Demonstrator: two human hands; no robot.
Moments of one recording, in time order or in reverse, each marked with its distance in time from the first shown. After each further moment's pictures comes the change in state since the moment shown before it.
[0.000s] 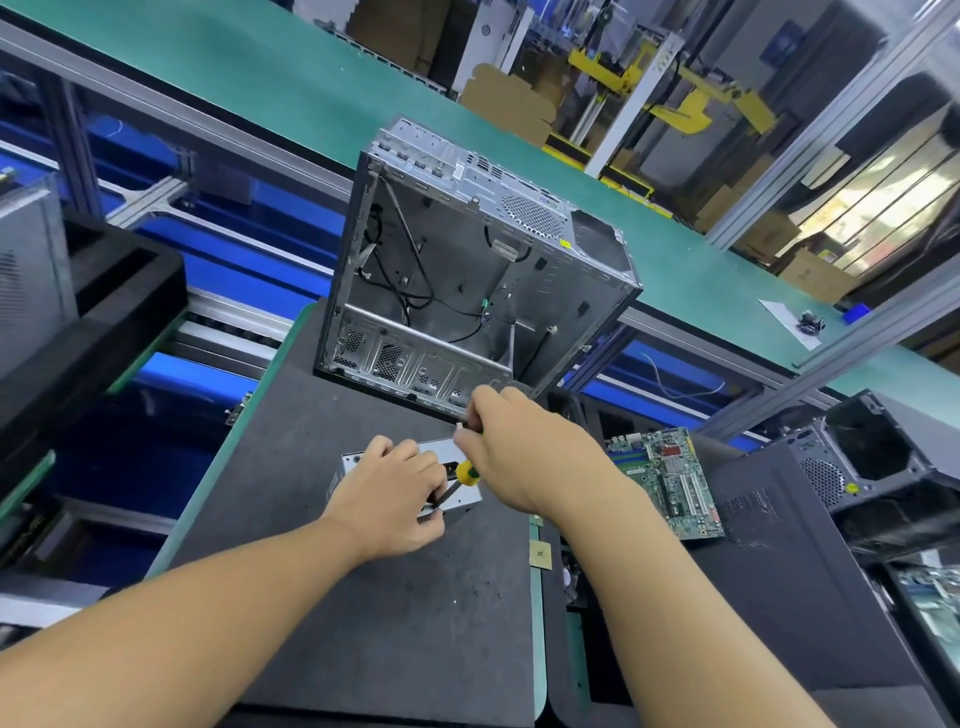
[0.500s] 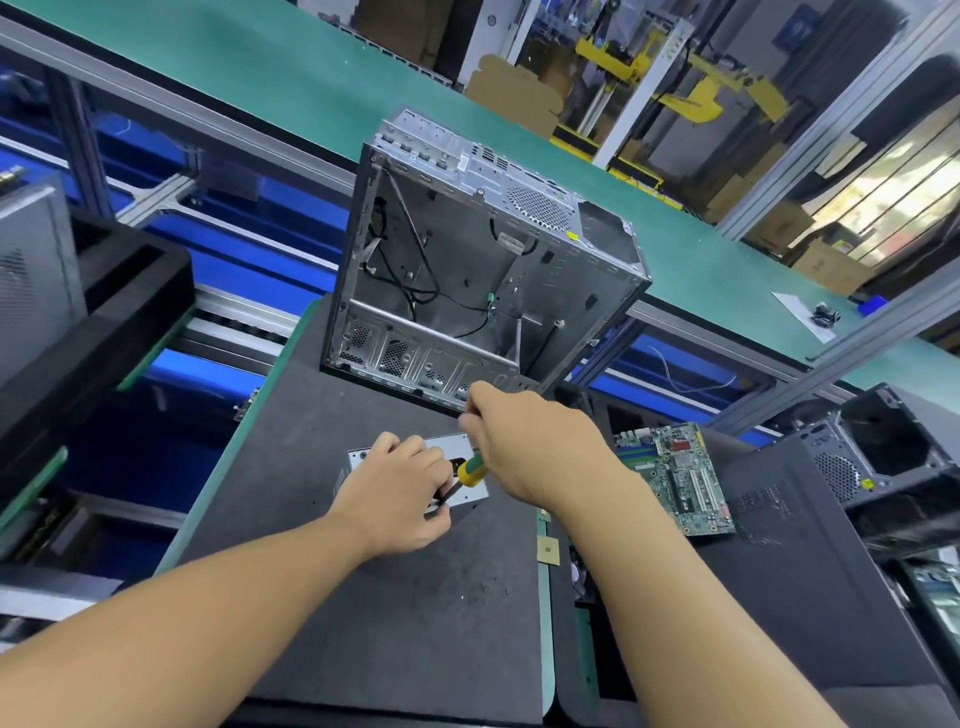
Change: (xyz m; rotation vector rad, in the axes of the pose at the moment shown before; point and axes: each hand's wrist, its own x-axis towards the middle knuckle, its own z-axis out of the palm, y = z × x) left_hand 0.001 0.001 -0.001 0.034 0.008 0.016; right_hand 0.006 0.000 0.005 -0.088 0.081 -0.036
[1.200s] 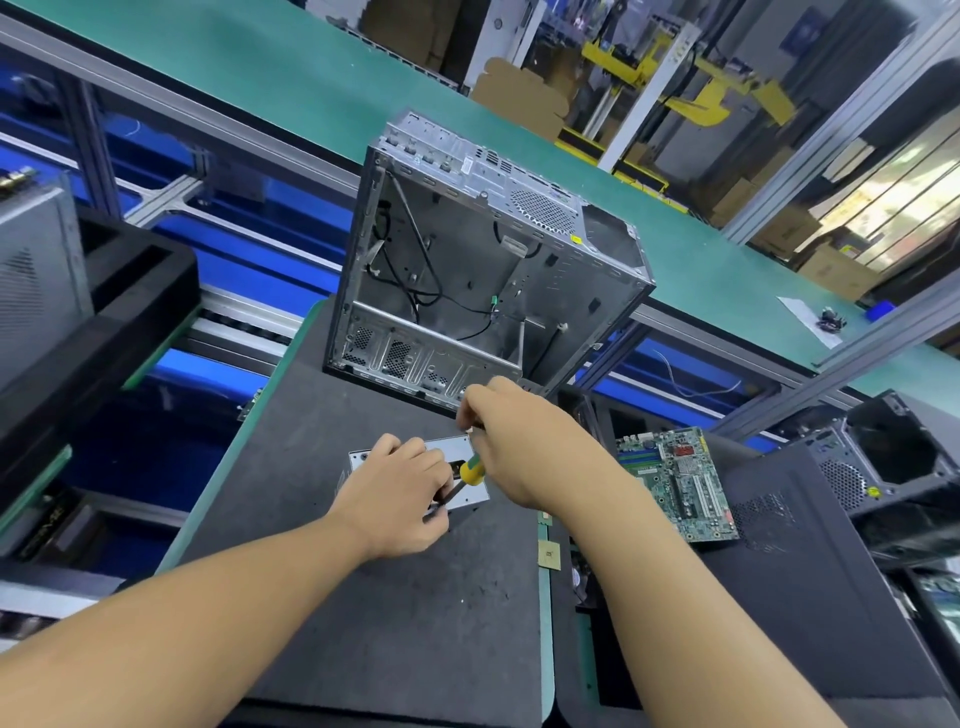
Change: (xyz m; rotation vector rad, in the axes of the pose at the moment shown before) left_hand -0.002 -0.003 0.003 -0.038 0.013 0.010; right_hand 0.008 0.005 0.005 0.098 -0.023 -0.103
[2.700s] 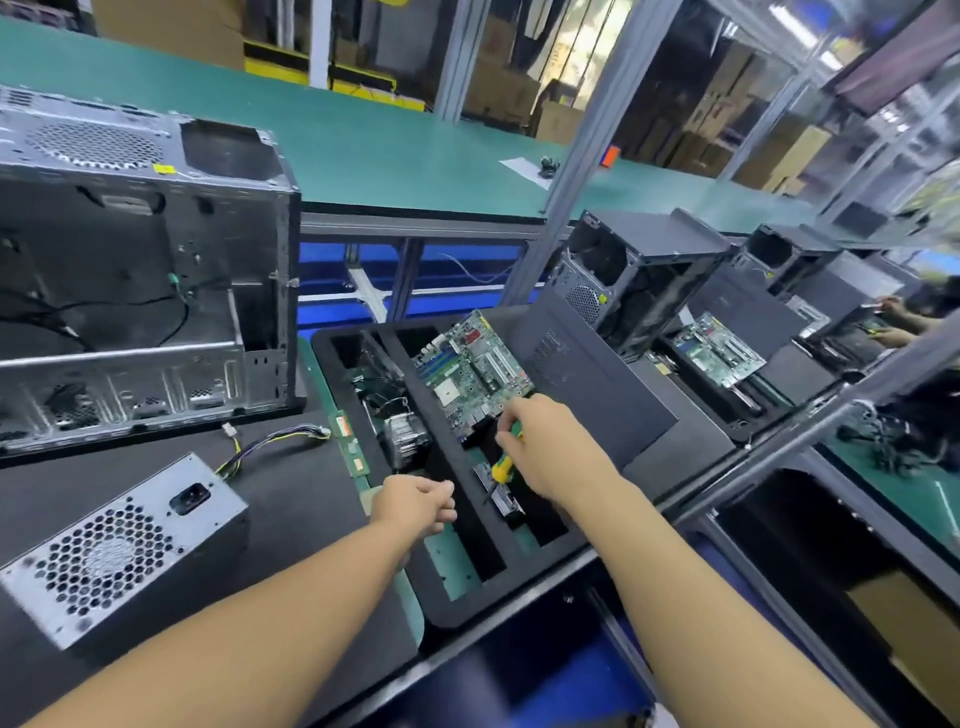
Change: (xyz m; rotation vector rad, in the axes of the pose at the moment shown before) left_hand 0.086 0.232 0.087 -1.311 -0.565 -0.747; right_hand -0.178 0.188 0.066 0.285 0.199 0.735
